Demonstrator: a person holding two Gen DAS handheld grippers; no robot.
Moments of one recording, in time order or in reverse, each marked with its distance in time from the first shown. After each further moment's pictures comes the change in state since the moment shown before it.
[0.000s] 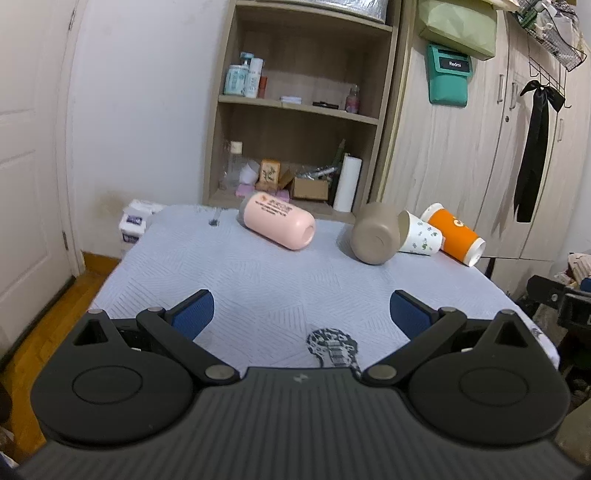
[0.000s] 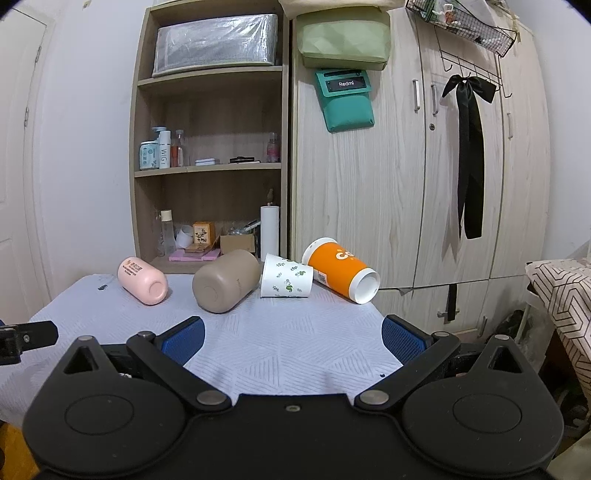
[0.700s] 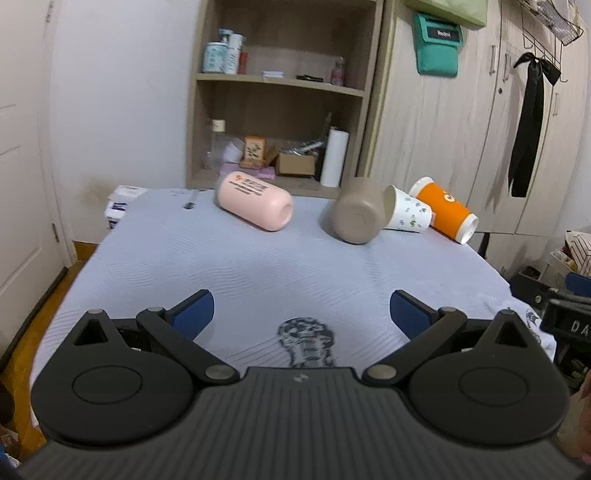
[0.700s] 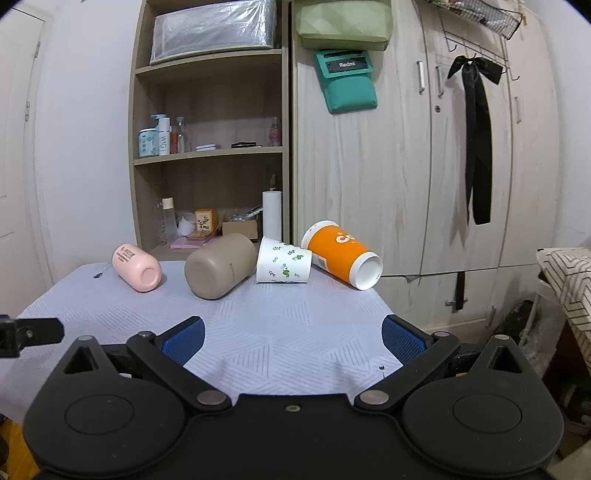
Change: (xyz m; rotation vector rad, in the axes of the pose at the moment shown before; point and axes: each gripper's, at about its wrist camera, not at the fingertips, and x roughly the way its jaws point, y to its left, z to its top) left arm 0.029 -0.027 0.007 0.043 0.092 -0.020; right arm 0.029 -0.022 -0.006 -0.001 0.040 0.042
